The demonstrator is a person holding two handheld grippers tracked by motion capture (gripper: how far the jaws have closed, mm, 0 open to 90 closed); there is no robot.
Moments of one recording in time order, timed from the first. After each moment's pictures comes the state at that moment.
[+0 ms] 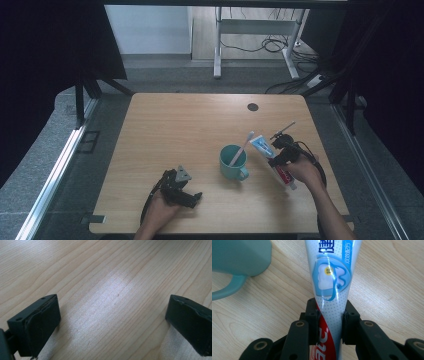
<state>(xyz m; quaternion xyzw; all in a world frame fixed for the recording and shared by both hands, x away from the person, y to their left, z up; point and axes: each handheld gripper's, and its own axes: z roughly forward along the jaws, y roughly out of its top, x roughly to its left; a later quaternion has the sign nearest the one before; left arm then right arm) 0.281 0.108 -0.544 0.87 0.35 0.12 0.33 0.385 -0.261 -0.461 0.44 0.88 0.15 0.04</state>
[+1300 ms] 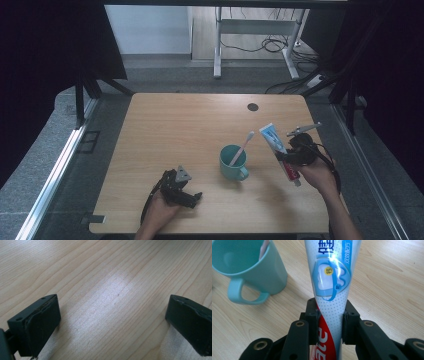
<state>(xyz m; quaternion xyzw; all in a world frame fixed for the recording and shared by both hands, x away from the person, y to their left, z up) 0.281 0.108 -0.544 0.87 0.35 0.12 0.33 0.351 -0.288 -0.419 0.43 0.85 0.28 0.11</state>
